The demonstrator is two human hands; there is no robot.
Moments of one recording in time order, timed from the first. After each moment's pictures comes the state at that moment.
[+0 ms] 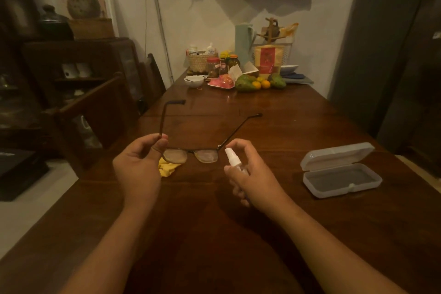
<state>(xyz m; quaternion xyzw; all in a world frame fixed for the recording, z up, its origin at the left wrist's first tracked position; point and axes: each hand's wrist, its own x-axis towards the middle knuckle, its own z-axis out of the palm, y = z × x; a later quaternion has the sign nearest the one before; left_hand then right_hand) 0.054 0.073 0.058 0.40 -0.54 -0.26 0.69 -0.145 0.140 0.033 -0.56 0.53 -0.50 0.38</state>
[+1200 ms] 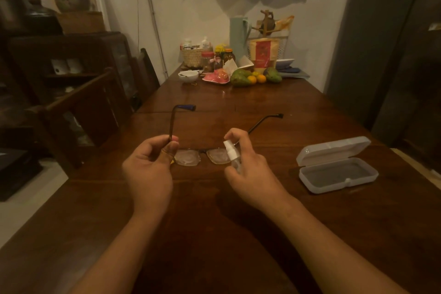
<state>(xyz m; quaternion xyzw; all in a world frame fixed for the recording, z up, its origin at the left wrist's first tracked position) 0.029 0.086 0.051 0.37 -0.55 -0.30 0.69 -0.150 0.136 0.036 -0.64 0.60 -0.43 0.20</state>
